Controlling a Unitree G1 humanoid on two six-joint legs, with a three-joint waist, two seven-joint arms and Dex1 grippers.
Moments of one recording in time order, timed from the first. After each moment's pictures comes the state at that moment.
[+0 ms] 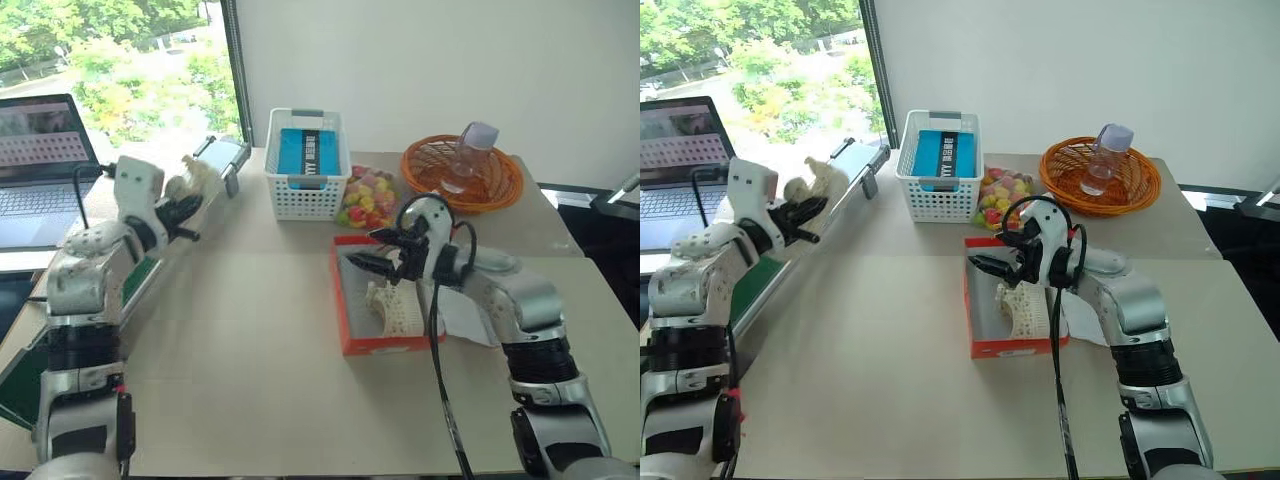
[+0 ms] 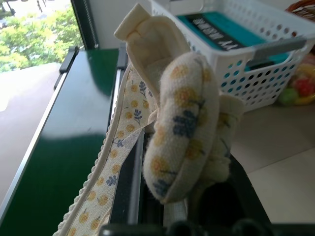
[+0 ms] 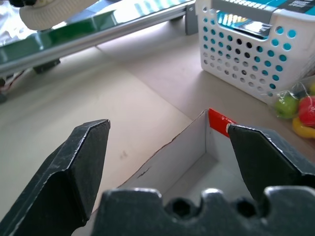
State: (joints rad) left arm -0.64 0.59 0.22 0.02 -0.32 0.68 -0.53; right arm -0.60 -0.45 -0.02 -0.09 0.51 0.81 0.72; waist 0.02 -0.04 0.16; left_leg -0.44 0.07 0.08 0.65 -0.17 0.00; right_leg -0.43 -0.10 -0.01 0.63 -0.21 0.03
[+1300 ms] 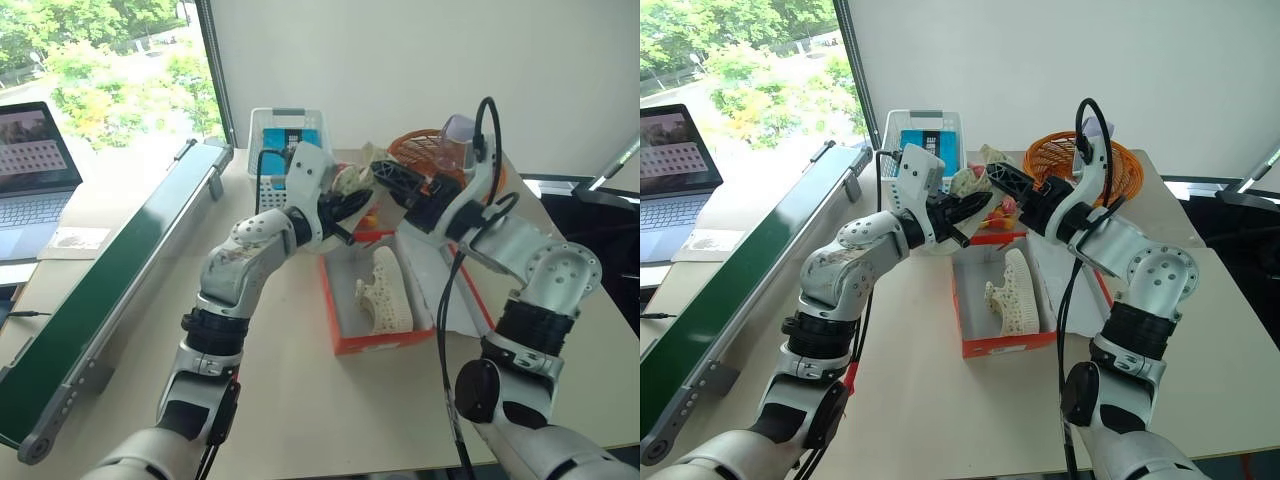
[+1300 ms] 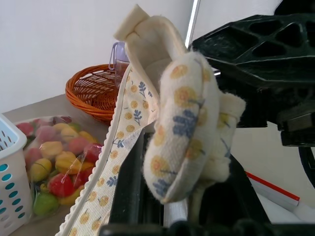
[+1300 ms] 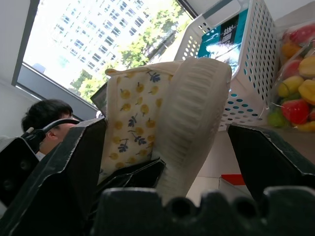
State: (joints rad) left arm -0.77 0.12 -0.09 -0.09 -0.36 0.73 -0.45; right arm -0.81 -0.20 -0.52 -0.05 1.12 1.24 -0.05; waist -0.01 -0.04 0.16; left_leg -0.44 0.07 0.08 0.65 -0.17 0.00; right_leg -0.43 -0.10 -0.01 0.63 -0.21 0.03
